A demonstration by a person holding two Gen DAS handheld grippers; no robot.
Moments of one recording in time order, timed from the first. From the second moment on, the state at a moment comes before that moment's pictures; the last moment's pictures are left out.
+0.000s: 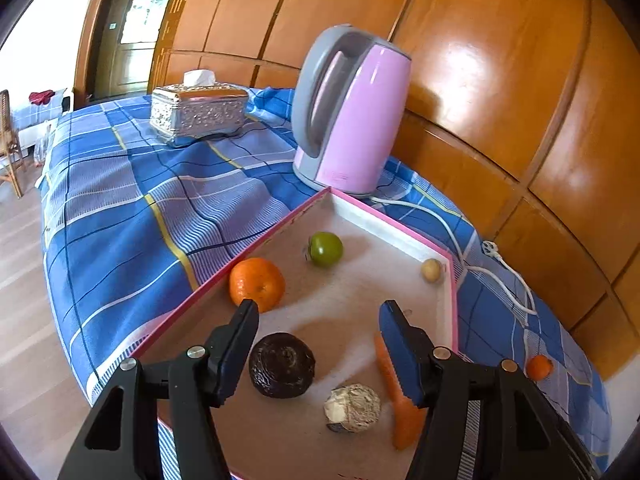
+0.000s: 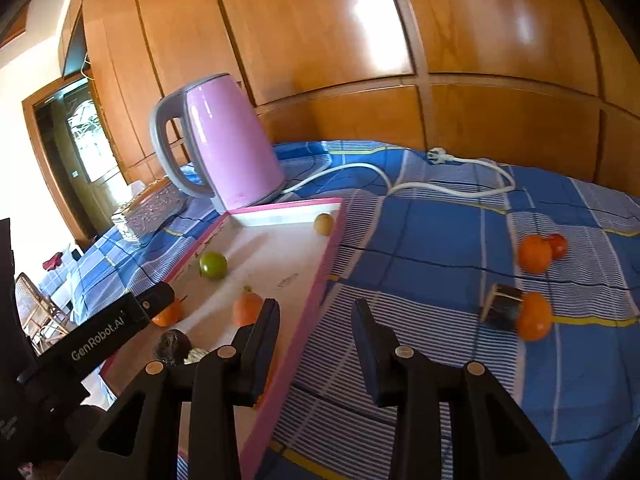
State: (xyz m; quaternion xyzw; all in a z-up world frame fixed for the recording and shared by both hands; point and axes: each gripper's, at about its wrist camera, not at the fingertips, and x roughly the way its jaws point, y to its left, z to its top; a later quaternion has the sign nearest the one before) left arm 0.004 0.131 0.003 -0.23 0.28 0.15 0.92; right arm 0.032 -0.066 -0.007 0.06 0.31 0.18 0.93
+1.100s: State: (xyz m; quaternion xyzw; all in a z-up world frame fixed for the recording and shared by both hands) left arm 0.010 0.040 0.011 -0.10 0.31 -0.05 0.95; right arm 0.038 -0.207 -0.029 0.18 0.37 -0.03 0.91
